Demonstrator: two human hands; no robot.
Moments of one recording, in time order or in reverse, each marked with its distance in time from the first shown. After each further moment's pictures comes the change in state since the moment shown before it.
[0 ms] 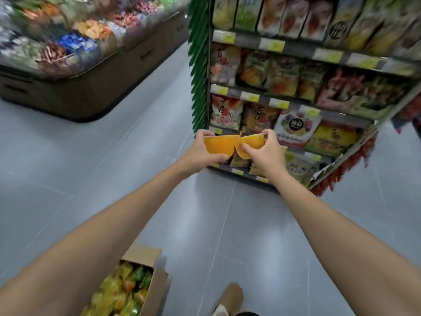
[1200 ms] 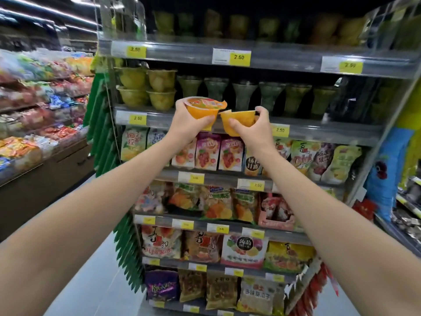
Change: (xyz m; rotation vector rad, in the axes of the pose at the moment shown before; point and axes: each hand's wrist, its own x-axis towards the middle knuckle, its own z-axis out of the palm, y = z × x) left_hand 0.389 0.333 0.029 -0.112 0.312 0.584; right_hand 0.388 -0.105 -0.233 0.271 0.394 -0.327
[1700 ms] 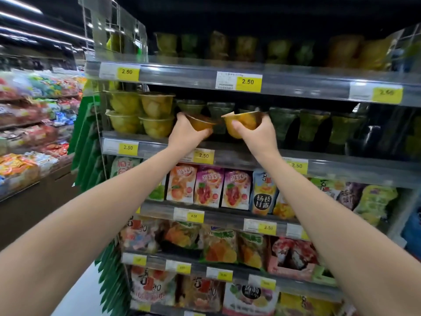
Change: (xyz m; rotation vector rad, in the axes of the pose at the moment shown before) left_hand 0.112 -0.037 0.022 0.280 0.109 -0.017; right_hand 0.115 0.013 0.030 0.035 0.056 -0.109
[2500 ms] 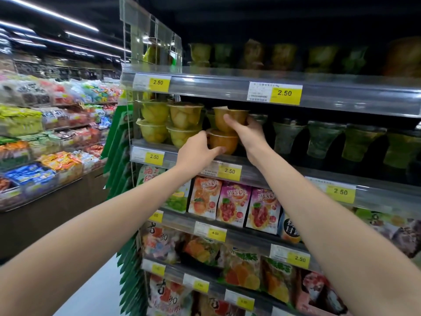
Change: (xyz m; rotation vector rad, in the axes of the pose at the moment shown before) left_hand -0.003 -0.017 -0.023 0.370 -0.001 0.084; right_hand 0.038 -0.018 0.087 0.427 -0.308 0.143
